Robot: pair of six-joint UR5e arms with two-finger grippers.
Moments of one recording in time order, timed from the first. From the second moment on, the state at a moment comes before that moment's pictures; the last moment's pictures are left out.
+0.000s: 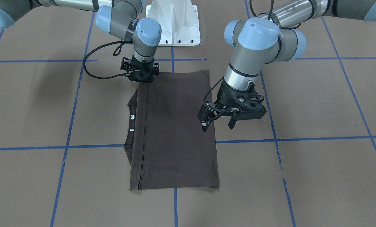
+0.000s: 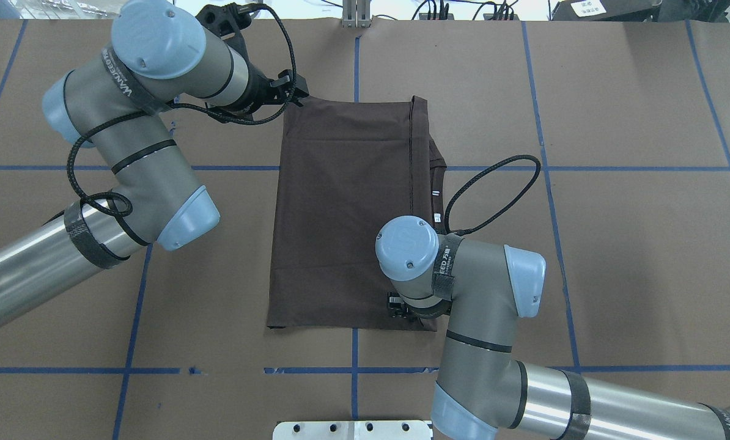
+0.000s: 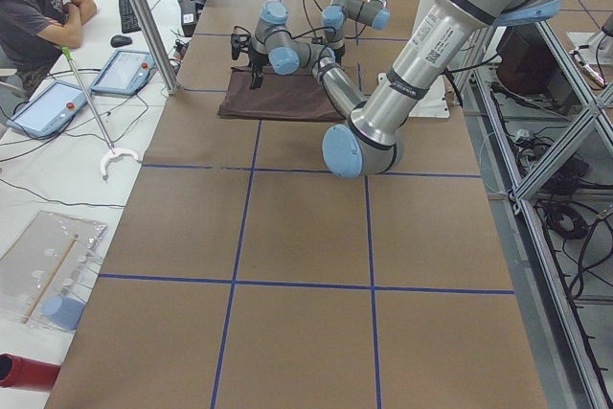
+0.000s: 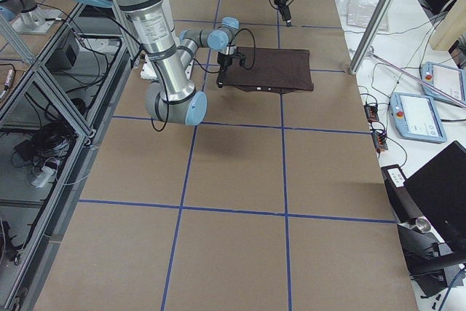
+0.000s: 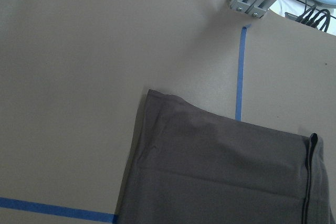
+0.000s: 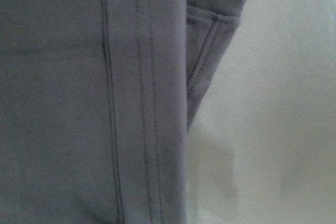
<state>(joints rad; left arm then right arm) -0.77 -2.27 -1.59 -1.89 -1.84 -1.34 0.35 -0.95 1.71 -1.91 1.87 1.28</state>
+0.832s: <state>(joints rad) -0.76 -2.27 -1.58 -1.89 -1.84 -1.34 0.36 -0.95 1.72 -1.92 1.86 1.27</state>
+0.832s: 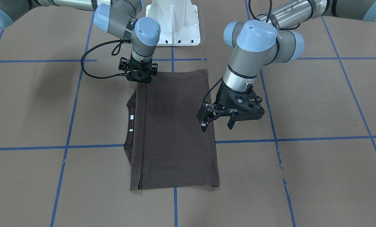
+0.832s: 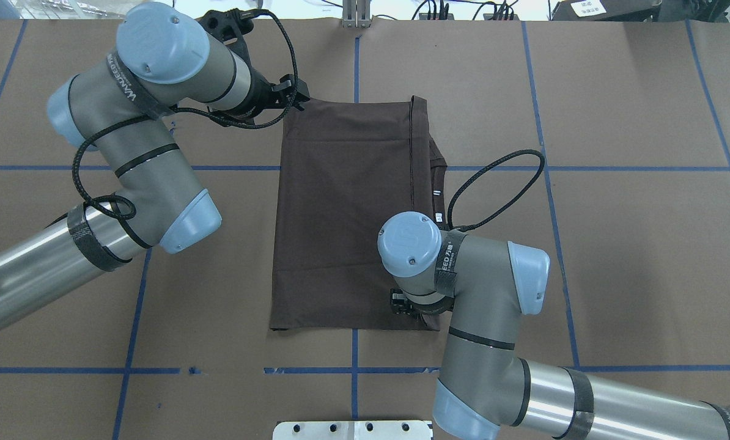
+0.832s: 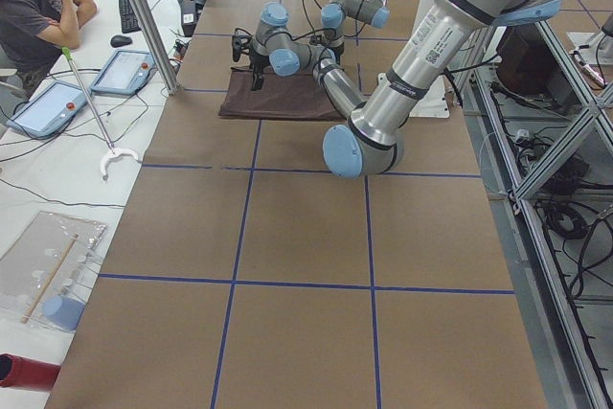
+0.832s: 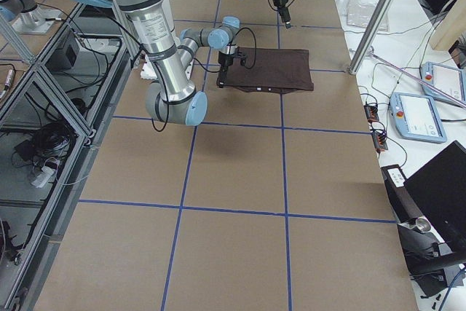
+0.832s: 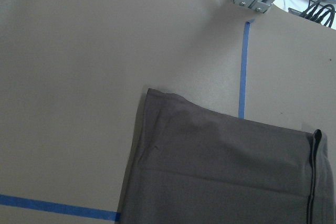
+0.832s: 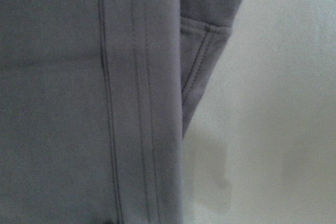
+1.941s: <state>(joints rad) -0.73 -2.27 -1.57 -1.92 -1.84 -1.35 0.42 -1.05 1.80 -1.93 1.86 1.22</state>
